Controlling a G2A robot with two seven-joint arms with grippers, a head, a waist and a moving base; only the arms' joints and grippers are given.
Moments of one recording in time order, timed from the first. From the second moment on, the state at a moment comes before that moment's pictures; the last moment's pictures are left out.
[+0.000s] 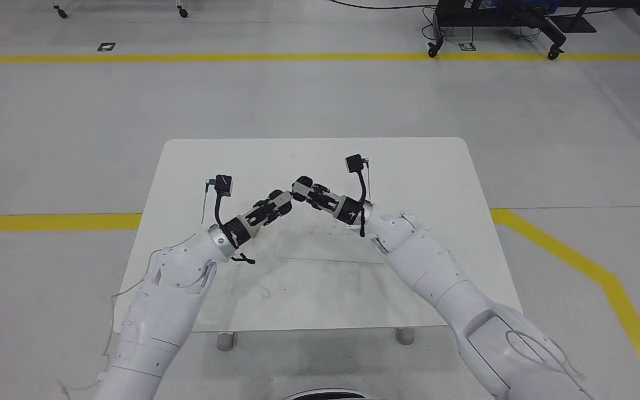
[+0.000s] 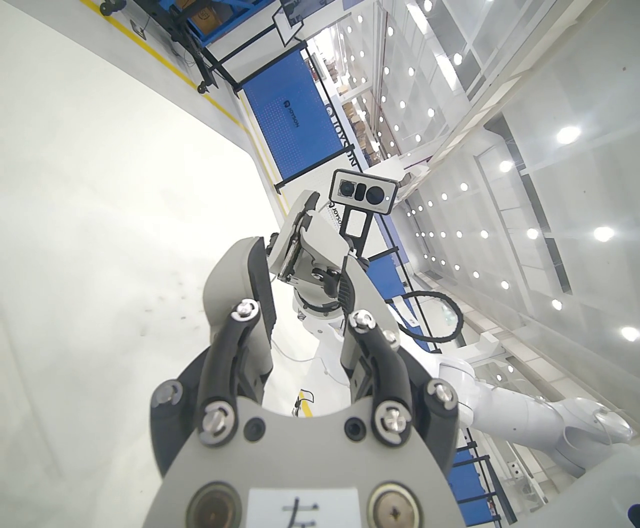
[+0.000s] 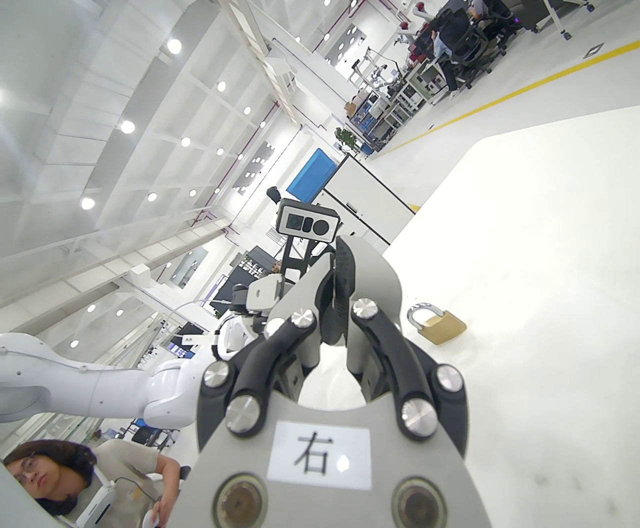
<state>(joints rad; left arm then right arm) 1.29 -1.20 -1.25 -1.40 -0.10 -0.42 -0.63 -0.88 -1.47 0.84 -0.74 0.04 -0.89 0.40</state>
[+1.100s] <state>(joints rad) 1.29 -1.19 -1.28 -1.38 -0.11 -0.38 -0.59 -0.87 -1.47 0.86 -0.72 0.12 -0.92 0.57</state>
